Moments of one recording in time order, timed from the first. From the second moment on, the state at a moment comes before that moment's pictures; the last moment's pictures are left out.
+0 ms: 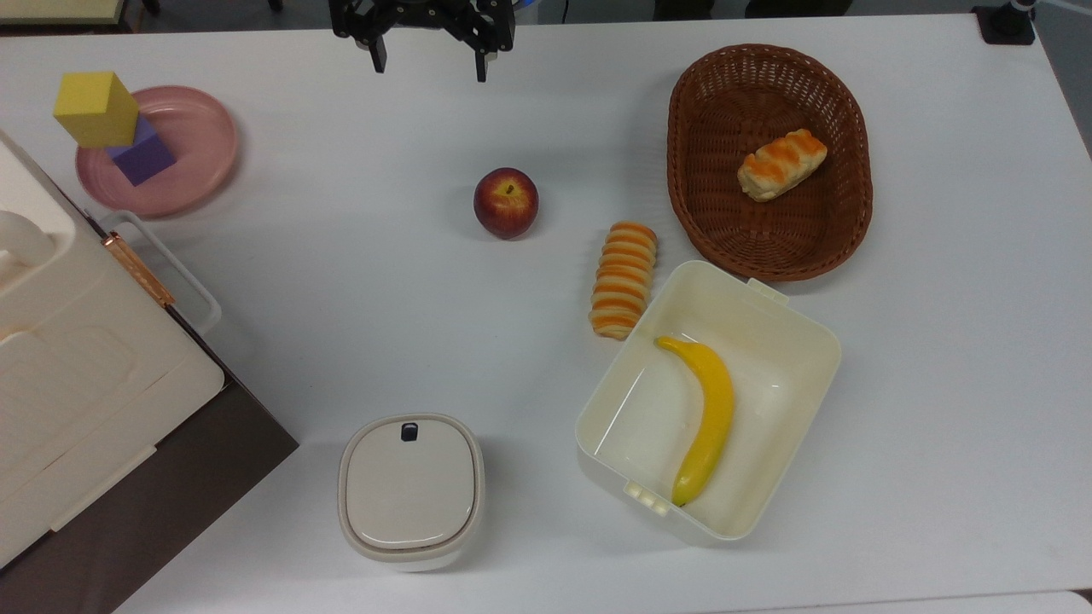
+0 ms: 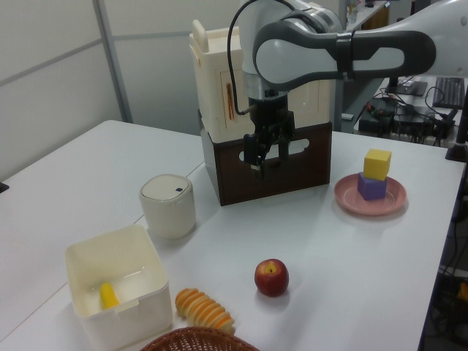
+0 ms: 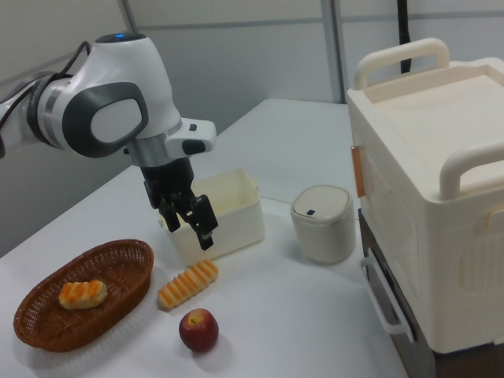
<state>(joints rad) 0.14 0.04 -0.15 -1.62 -0.01 1.65 0.07</state>
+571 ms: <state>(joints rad) 0.05 0.05 -0.17 -1.62 -0.01 1.64 -0.01</state>
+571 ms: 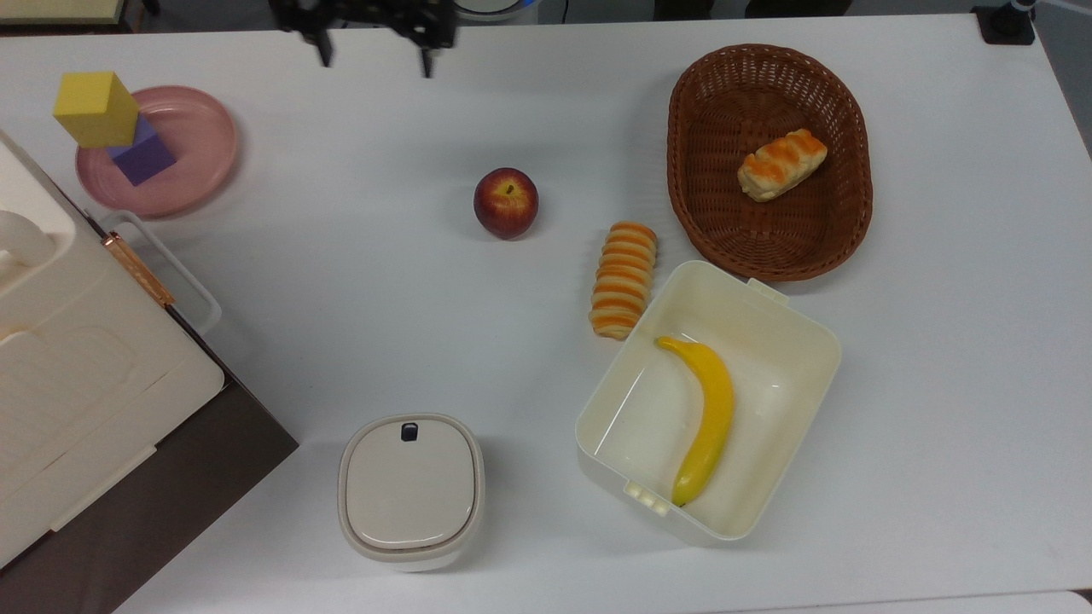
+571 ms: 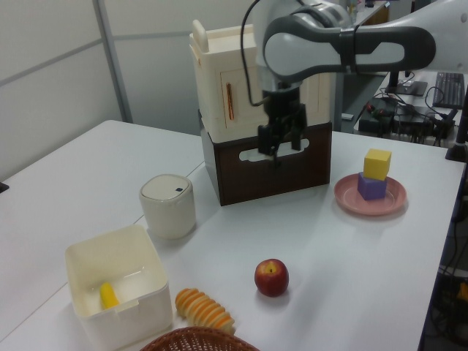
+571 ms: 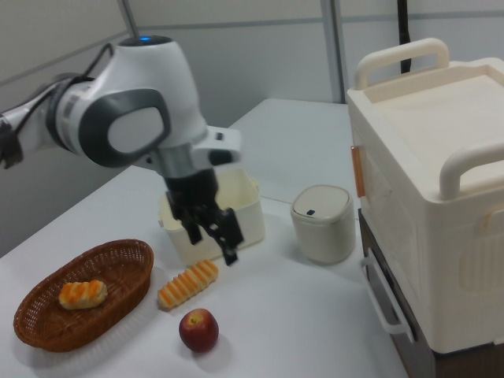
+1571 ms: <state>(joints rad) -0.46 0.17 -0.18 -1.63 -0.04 1.77 -0.73</state>
